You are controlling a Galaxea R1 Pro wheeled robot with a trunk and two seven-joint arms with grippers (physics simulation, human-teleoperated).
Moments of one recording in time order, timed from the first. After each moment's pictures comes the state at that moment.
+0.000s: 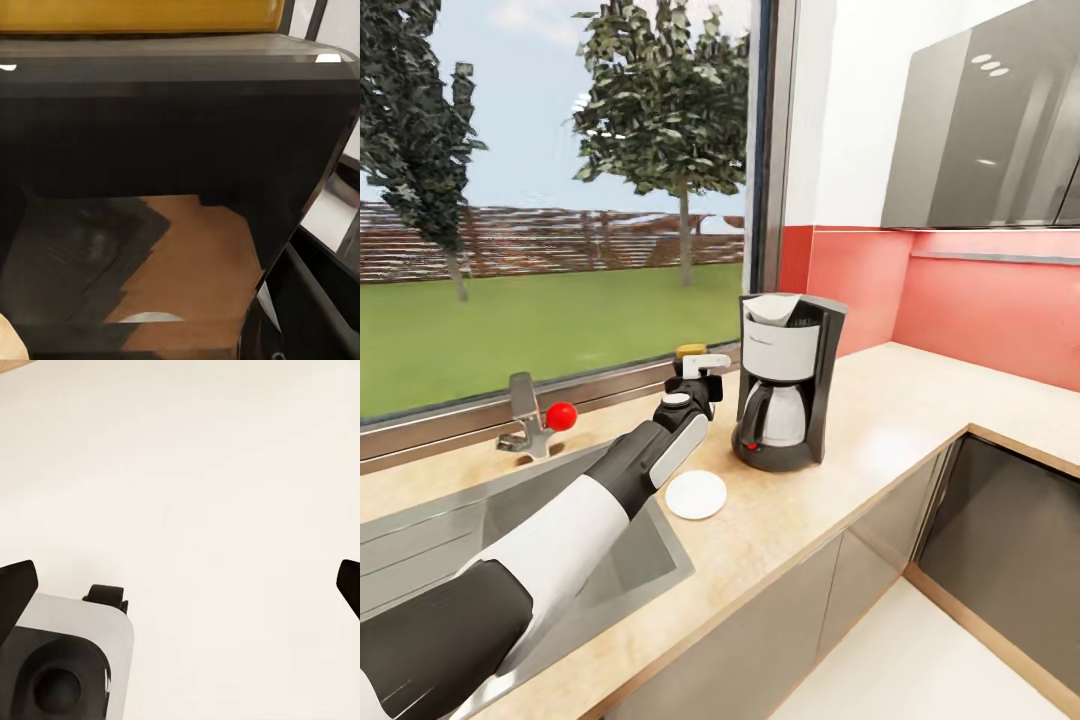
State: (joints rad) left arm -1.09 -0.17 -0.61 -0.82 0.59 0.31 0.52; right arm -0.09 -0.13 0.01 -0.10 0.14 -0.32 0.01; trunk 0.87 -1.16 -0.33
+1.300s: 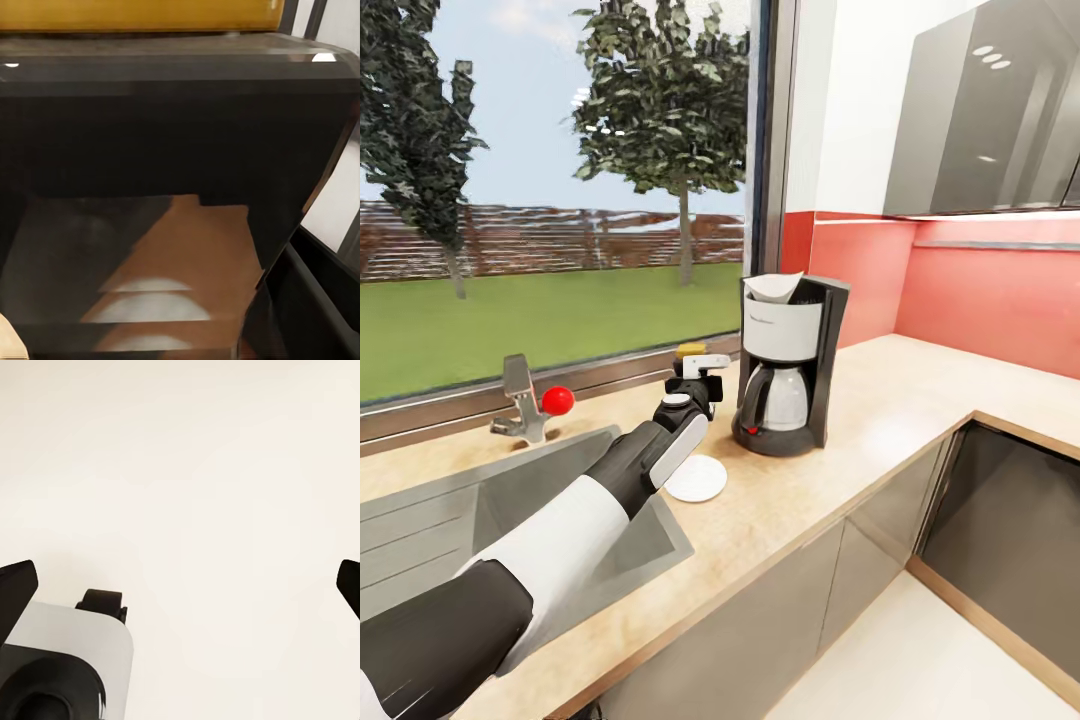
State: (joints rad) left arm -1.09 -0.17 -0.62 -0.82 0.59 0.31 0.52; right arm -0.09 -0.13 0.01 -0.10 0.14 -0.32 0.01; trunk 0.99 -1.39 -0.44
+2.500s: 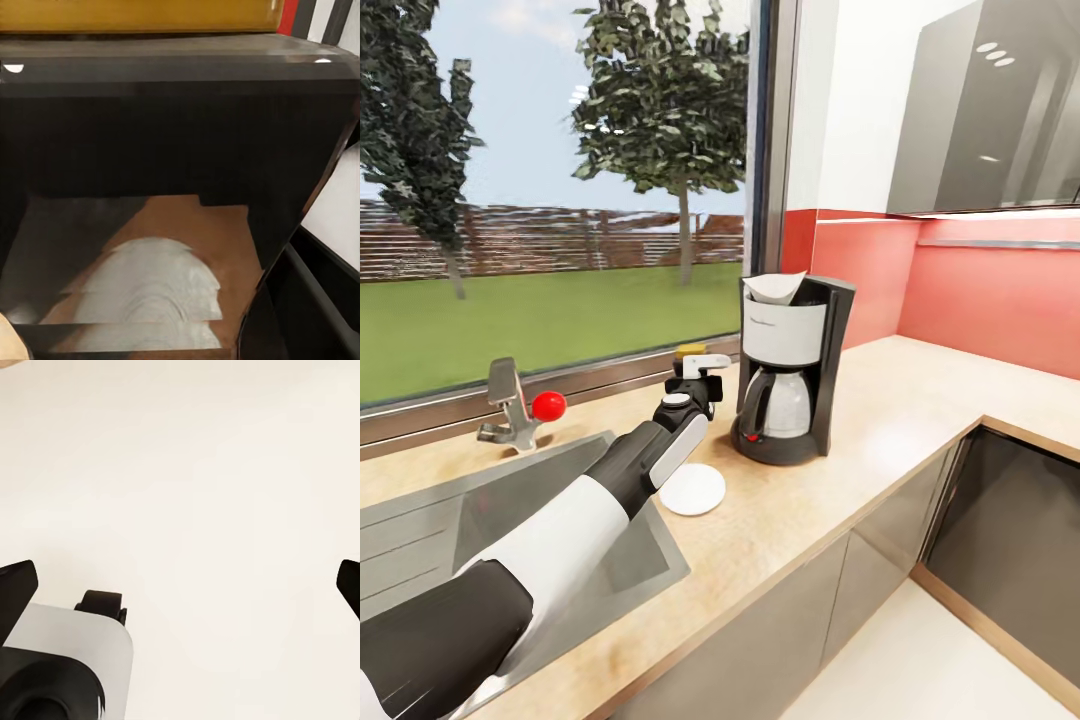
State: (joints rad) left arm -1.09 -0.17 -0.62 -0.82 0.59 0.31 0.52; right arm -0.09 -0.13 0.01 -0.10 0.14 -0.32 0.01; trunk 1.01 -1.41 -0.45
